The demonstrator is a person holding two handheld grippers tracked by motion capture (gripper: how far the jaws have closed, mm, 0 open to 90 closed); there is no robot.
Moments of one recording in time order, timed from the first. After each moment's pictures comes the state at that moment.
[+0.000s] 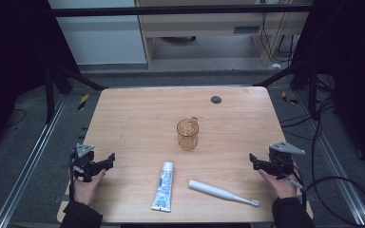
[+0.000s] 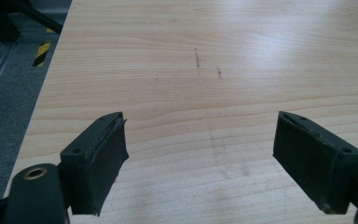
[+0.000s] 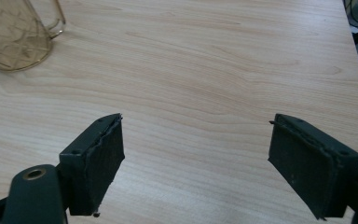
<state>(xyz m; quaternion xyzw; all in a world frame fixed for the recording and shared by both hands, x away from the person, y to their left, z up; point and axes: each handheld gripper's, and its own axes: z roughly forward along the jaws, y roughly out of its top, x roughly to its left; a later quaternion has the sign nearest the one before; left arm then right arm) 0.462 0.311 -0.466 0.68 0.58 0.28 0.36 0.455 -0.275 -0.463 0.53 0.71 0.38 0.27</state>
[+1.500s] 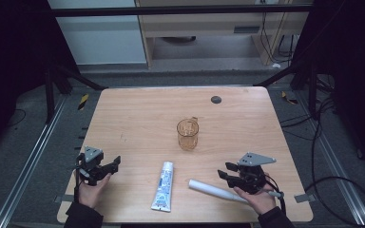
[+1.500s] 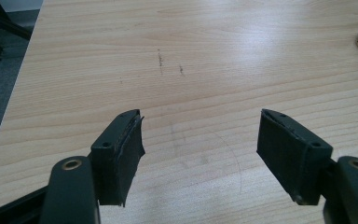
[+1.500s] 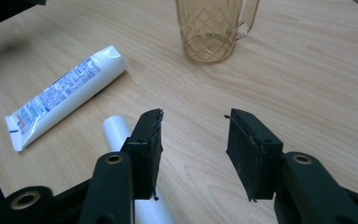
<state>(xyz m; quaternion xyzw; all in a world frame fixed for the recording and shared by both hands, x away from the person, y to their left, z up) 0.450 0.291 -0.461 0.70 0.55 0.28 0.36 0.413 -0.184 -0.439 0.39 0.80 0.44 0.14</state>
